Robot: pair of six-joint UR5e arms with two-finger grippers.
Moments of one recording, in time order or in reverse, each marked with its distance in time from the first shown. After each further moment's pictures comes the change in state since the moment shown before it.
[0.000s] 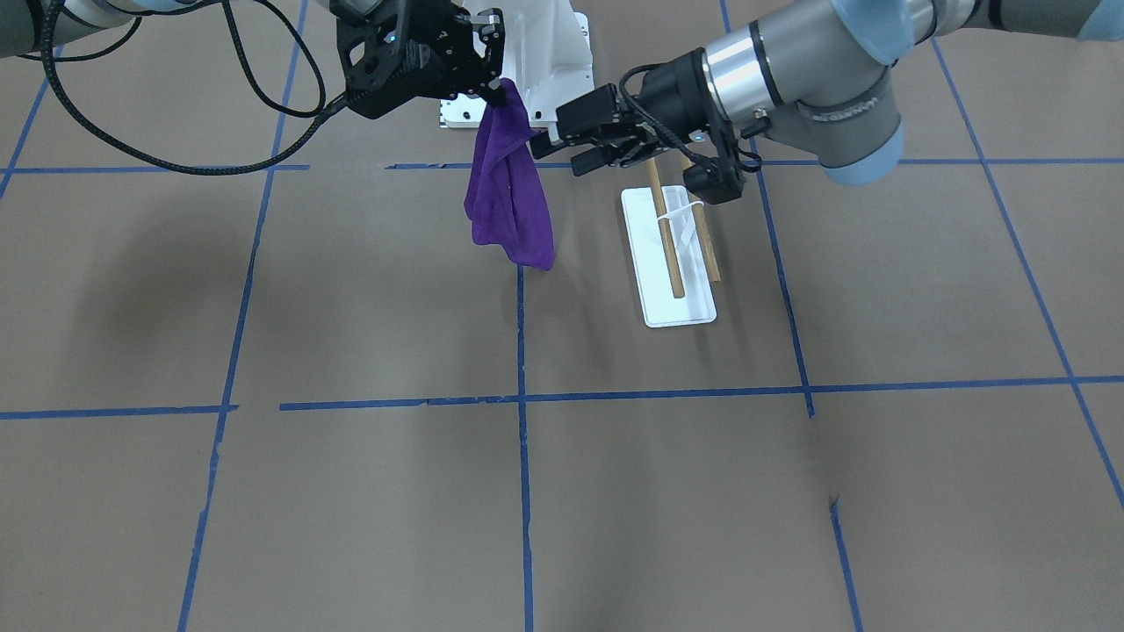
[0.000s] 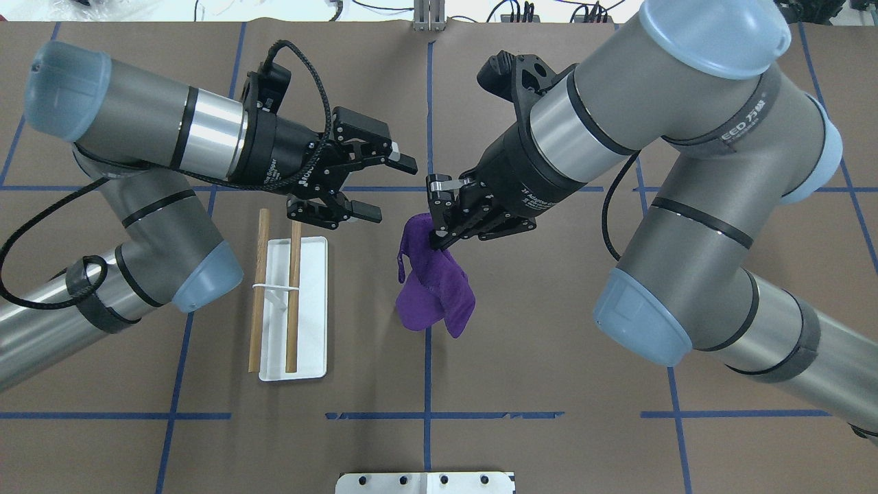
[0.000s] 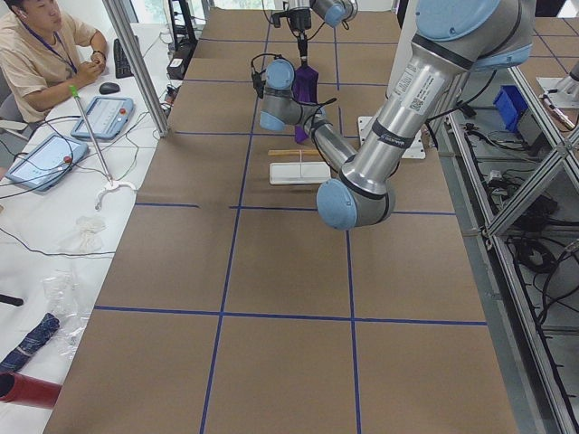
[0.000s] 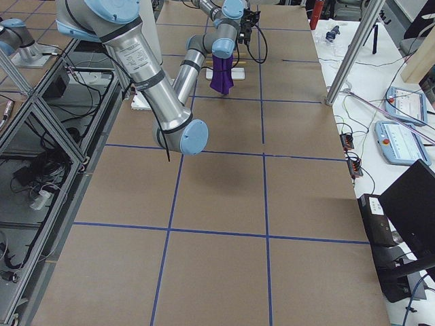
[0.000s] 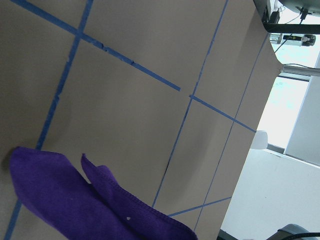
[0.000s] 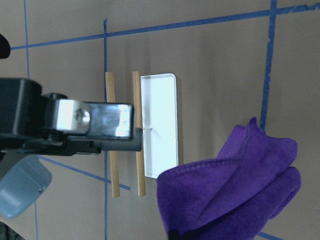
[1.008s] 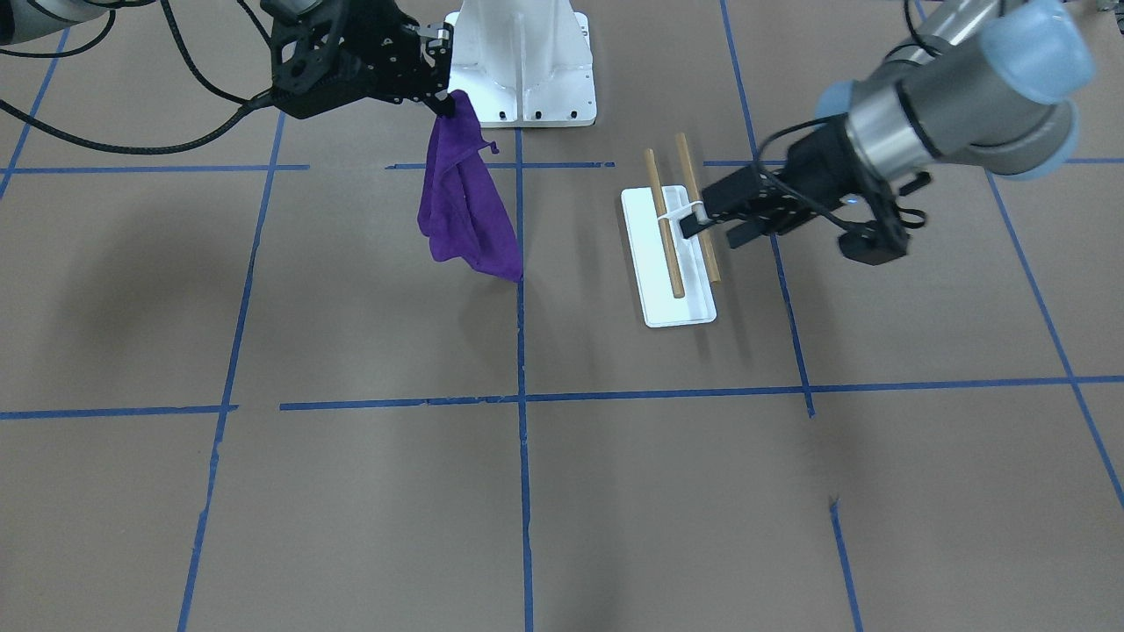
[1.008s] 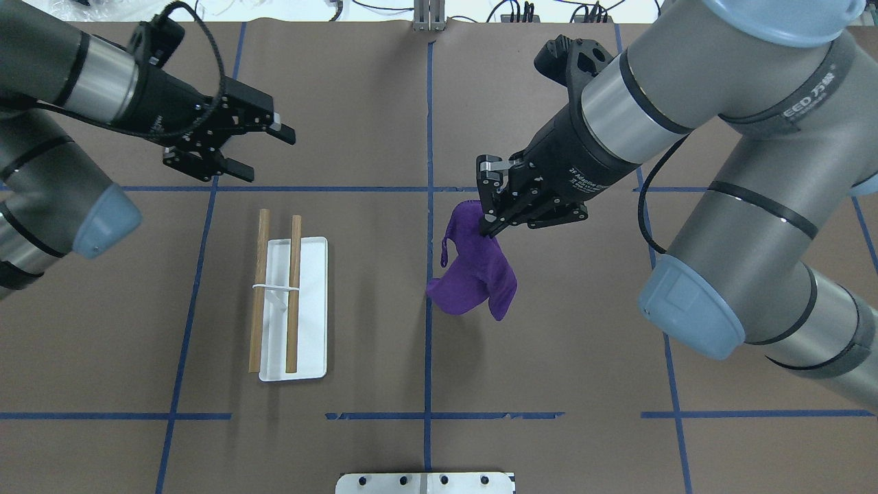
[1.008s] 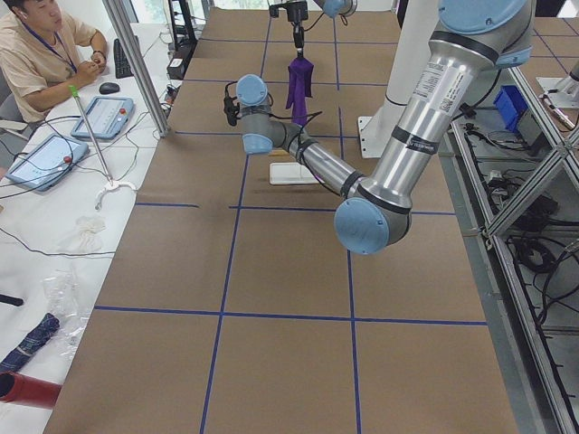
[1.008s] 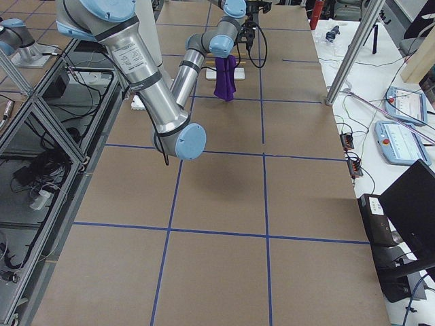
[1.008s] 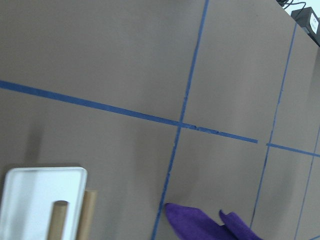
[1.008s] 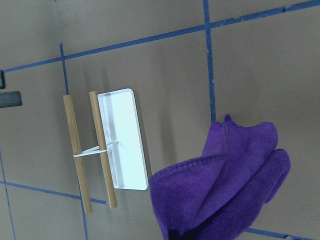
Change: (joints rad) left arm -0.177 0.137 -0.015 0.240 -0.169 0.365; right arm 0.050 -0.038 0.071 -0.168 0.004 0.012
